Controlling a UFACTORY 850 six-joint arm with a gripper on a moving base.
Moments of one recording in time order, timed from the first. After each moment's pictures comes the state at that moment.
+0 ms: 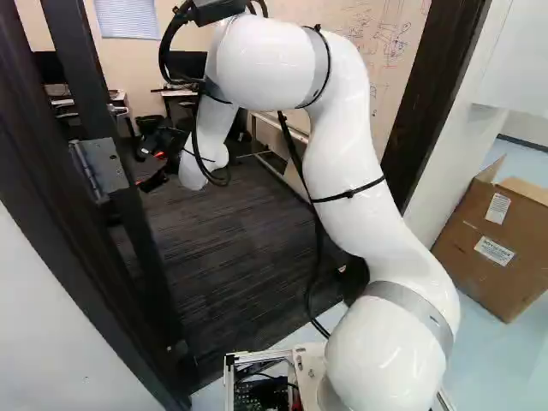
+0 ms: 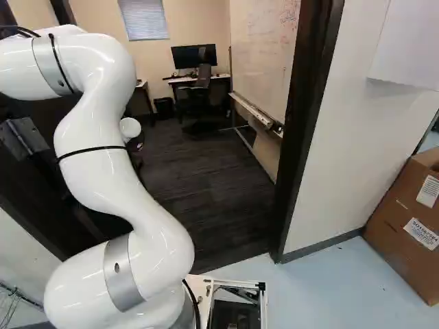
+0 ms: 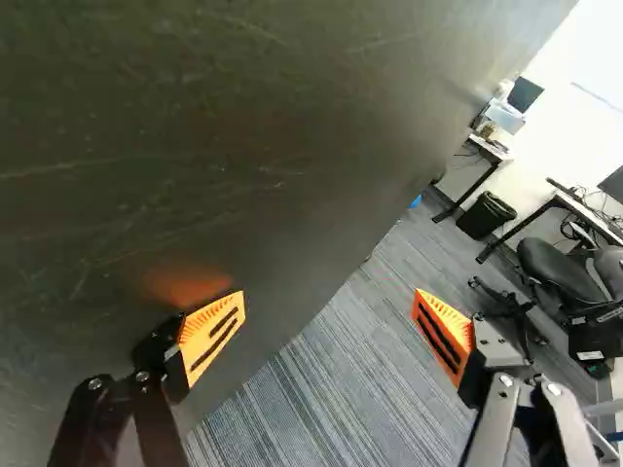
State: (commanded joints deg) arm 34.0 -37.2 -71.7 -42.7 39.4 0.0
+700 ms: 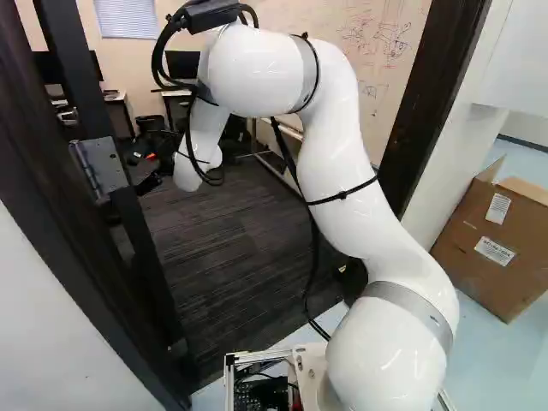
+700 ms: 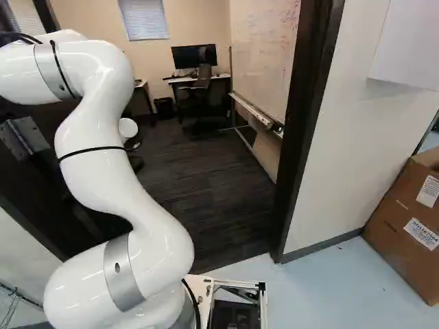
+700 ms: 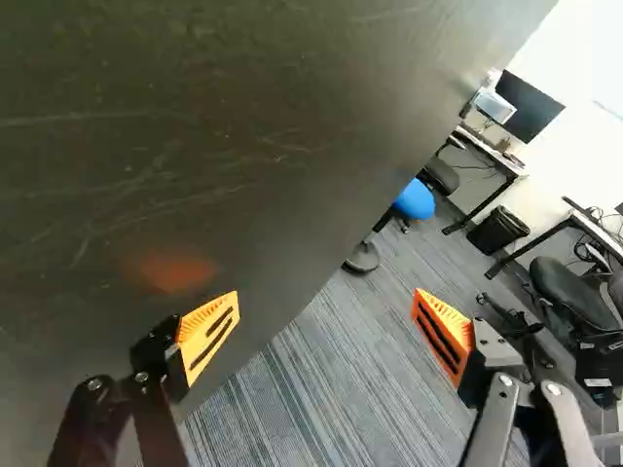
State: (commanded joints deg) arm 34.8 -38.3 -73.3 -44.5 39.1 0.0
